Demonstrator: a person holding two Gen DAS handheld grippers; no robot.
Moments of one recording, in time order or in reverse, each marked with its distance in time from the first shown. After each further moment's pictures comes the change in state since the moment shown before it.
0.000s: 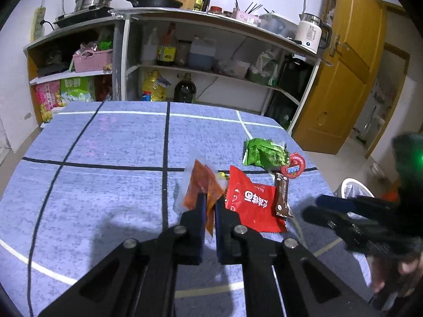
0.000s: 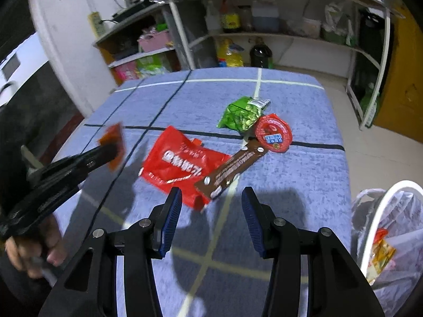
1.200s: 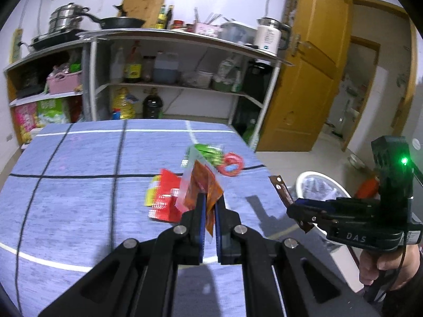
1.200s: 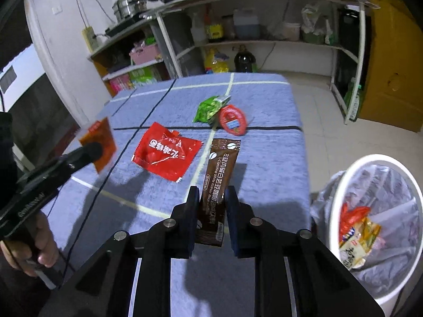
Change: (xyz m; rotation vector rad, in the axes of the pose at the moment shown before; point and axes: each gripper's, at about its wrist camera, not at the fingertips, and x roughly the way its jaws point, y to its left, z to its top) left arm -0.036 -0.073 -0.011 0.096 -0.056 -0.134; right arm -0.079 -0.036 -0.053 0.027 -0.102 -0.017
